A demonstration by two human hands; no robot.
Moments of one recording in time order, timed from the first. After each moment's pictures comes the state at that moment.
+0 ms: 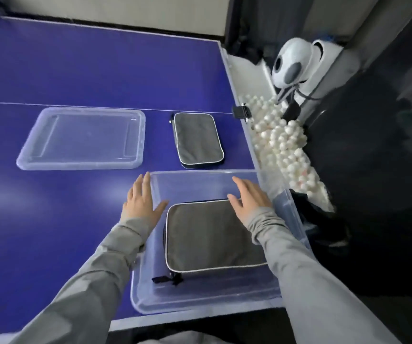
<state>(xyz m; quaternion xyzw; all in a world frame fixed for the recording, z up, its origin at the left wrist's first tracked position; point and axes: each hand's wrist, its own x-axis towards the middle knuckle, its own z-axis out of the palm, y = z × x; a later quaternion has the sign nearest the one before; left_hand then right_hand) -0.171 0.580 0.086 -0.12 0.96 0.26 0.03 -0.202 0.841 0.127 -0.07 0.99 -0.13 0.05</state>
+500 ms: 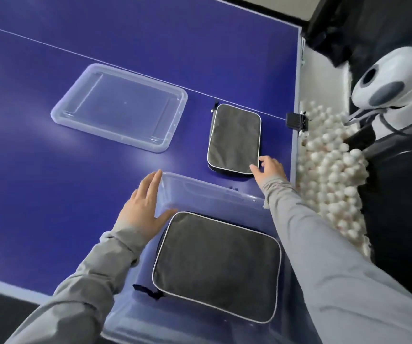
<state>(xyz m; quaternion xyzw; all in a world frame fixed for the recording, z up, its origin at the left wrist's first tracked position) -0.173 0.589 0.086 -0.17 0.94 0.29 0.01 -0.392 0.819 0.079 -0.04 0.97 -0.19 0.14</state>
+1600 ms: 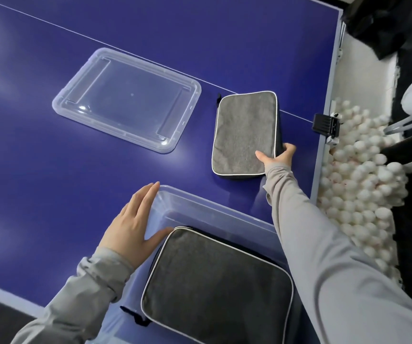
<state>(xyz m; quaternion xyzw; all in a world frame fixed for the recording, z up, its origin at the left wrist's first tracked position) -0.176 0.590 0.090 -0.15 0.95 0.27 -0.04 -0.473 0.782 0.021 0.09 0.84 -0.53 0.07</state>
